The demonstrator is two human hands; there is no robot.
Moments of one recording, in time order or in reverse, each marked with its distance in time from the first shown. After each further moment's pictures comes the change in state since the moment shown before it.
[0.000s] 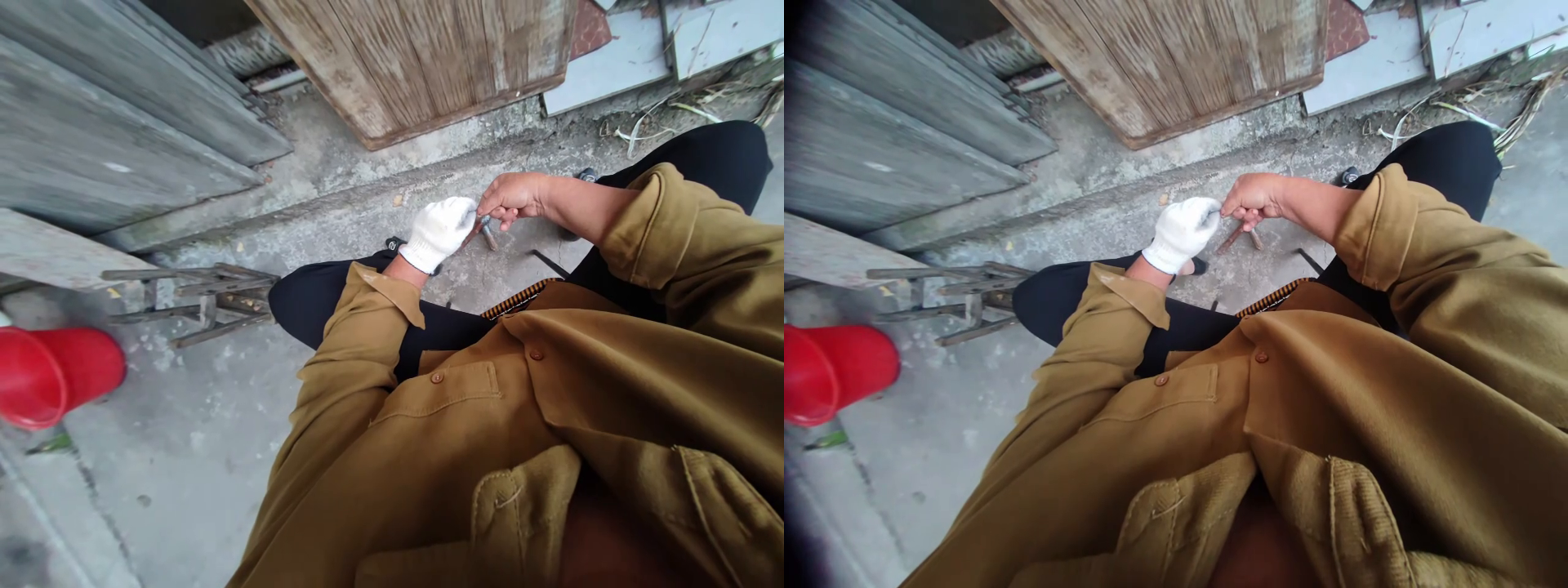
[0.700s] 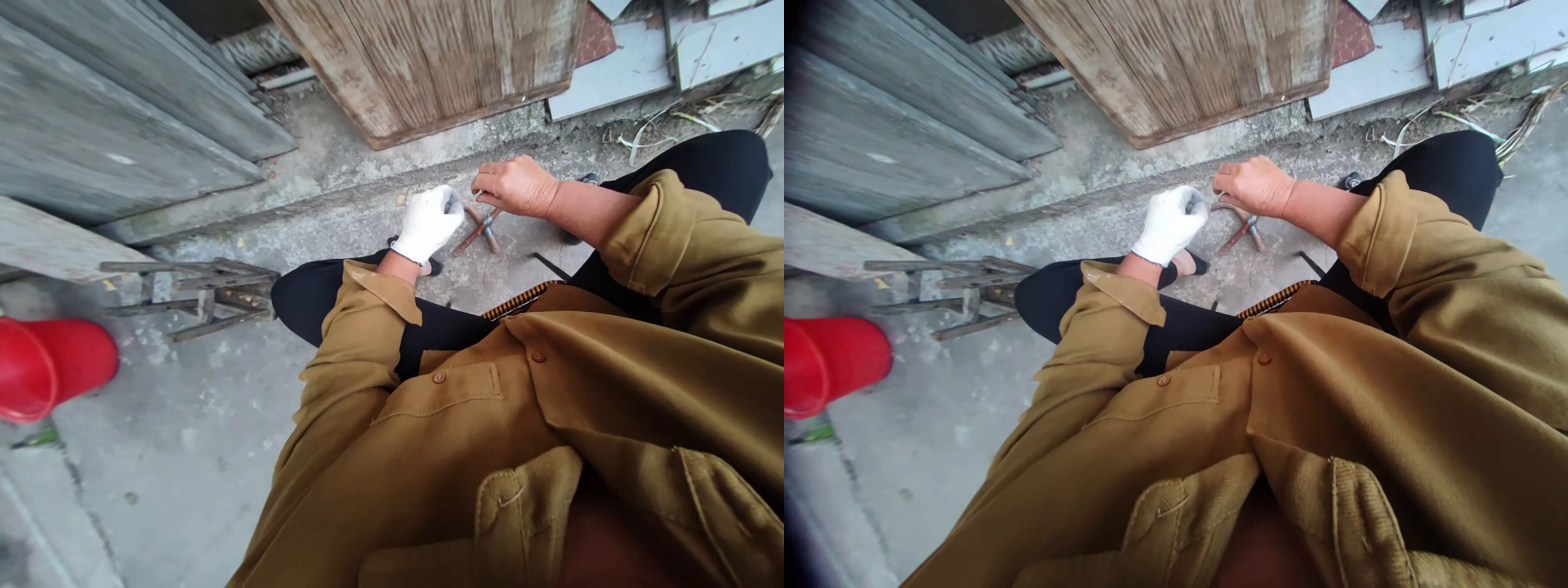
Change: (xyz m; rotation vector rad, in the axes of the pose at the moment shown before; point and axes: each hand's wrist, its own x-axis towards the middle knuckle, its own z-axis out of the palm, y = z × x) left_hand 0.007 0.007 -0.026 0.220 0.031 -0.188; right_hand -0.005 -0.001 -0.005 -1.143 0.418 -0.542
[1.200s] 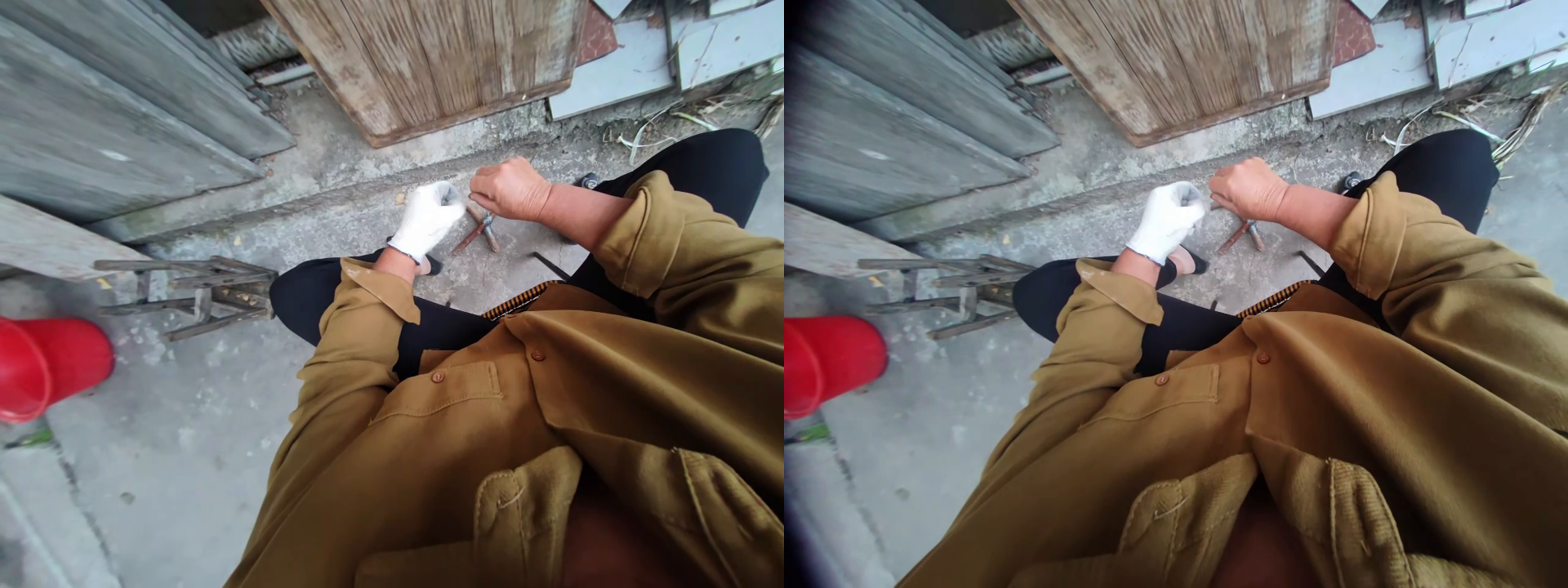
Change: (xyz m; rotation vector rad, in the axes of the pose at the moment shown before) left_hand 0.001 0.012 -0.005 -0.541 -0.011 -0.177; right_hand 0.005 -0.016 -0.001 0.146 0.026 0.067
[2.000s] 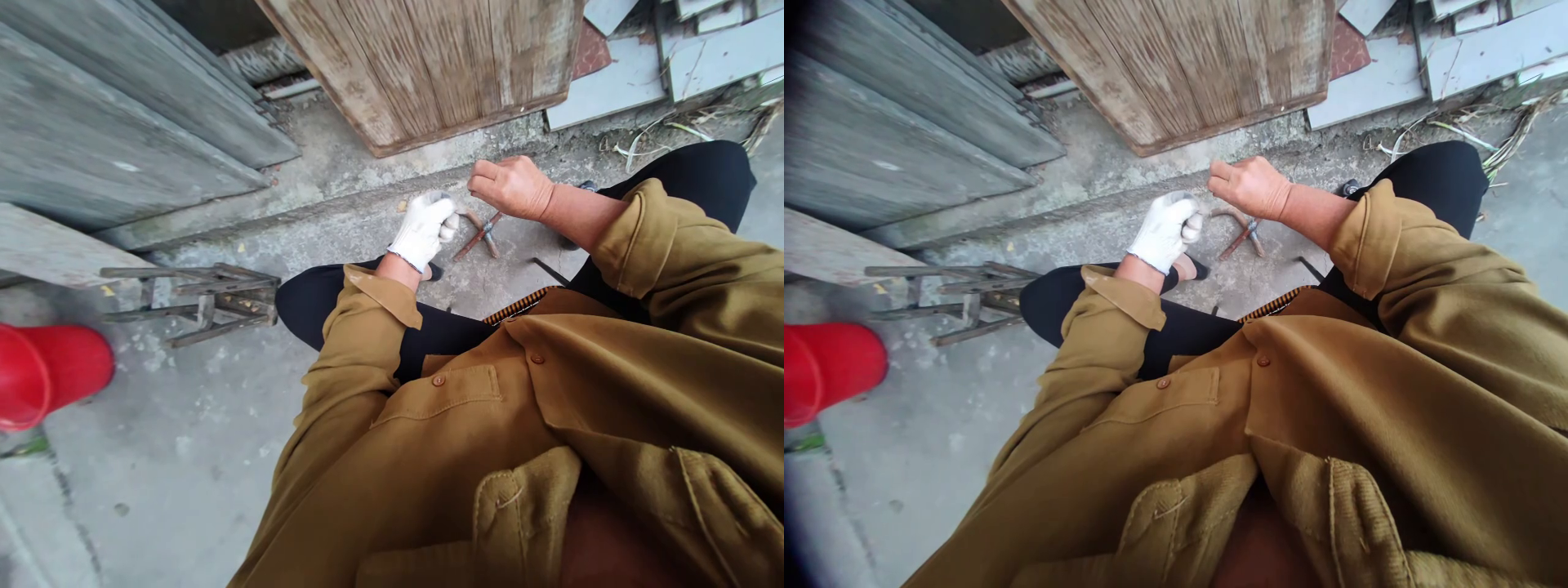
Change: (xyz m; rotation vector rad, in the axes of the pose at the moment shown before) left_hand -0.011 0.013 -0.002 -0.673 -0.060 -0.275; right_hand -0.001 0.013 -0.008 -0.116 0.044 -0.093
